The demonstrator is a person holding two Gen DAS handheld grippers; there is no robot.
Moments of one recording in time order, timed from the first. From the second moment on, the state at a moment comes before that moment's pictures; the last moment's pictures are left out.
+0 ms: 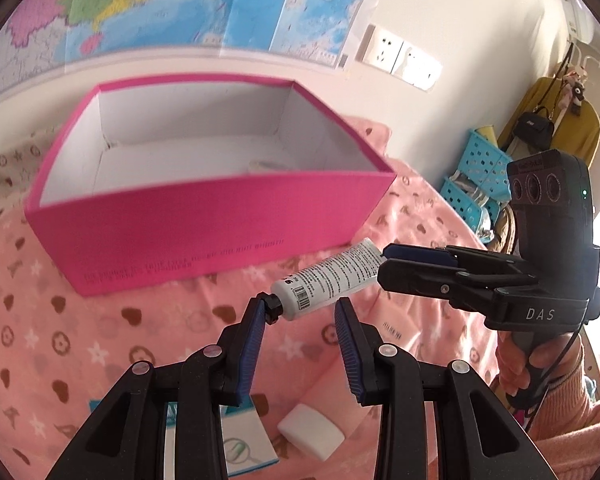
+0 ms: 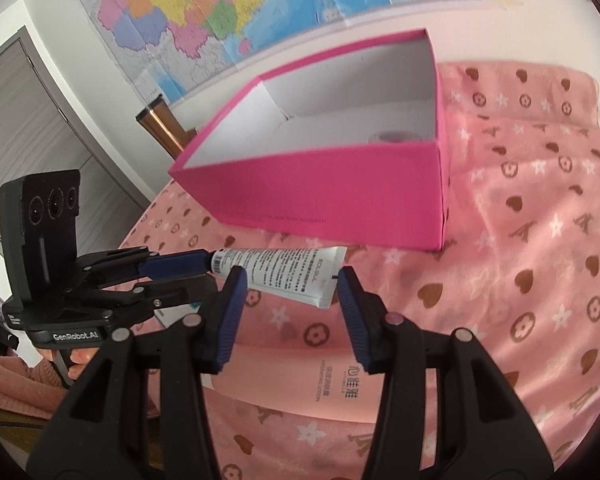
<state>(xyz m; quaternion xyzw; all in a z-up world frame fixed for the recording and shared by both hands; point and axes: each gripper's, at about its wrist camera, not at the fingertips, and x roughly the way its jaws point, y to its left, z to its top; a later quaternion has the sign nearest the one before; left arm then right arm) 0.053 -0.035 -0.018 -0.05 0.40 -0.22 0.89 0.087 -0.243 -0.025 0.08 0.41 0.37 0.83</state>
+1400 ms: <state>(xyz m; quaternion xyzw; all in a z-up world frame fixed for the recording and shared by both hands) 0.084 -0.042 0.032 -0.03 0.33 -0.21 0.92 0.107 -0.239 0.028 0.07 0.34 0.36 0.87</state>
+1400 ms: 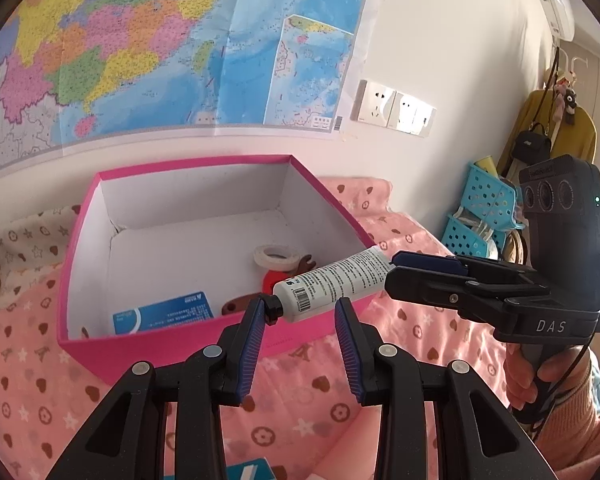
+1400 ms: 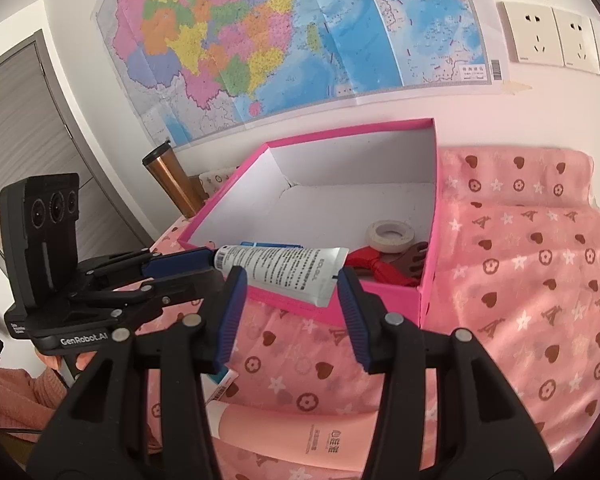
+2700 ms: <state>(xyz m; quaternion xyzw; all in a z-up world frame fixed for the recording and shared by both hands) 0.154 -0.043 0.012 -0.04 0.37 -0.19 0.91 0.175 -0.223 0.013 0.05 0.38 0.32 0.87</state>
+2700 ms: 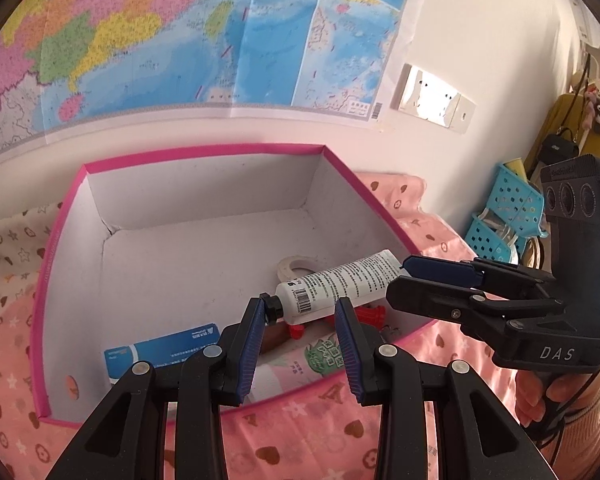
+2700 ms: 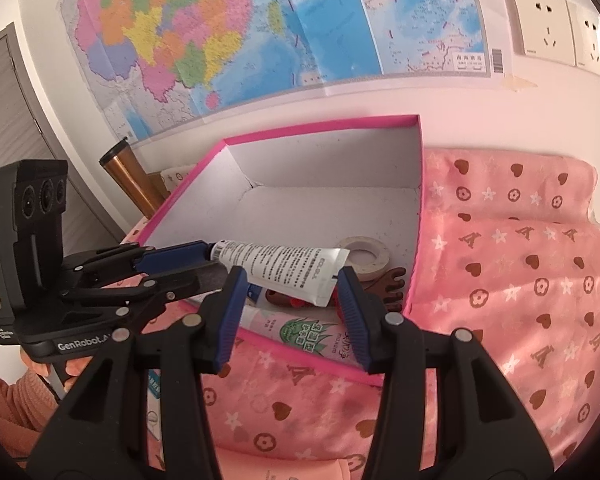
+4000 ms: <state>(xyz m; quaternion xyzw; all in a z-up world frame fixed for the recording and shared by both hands) 0.072 -0.001 0.018 -0.04 0.31 -0.15 0.94 0.113 -0.243 0.017 0.08 0.35 0.36 0.86</state>
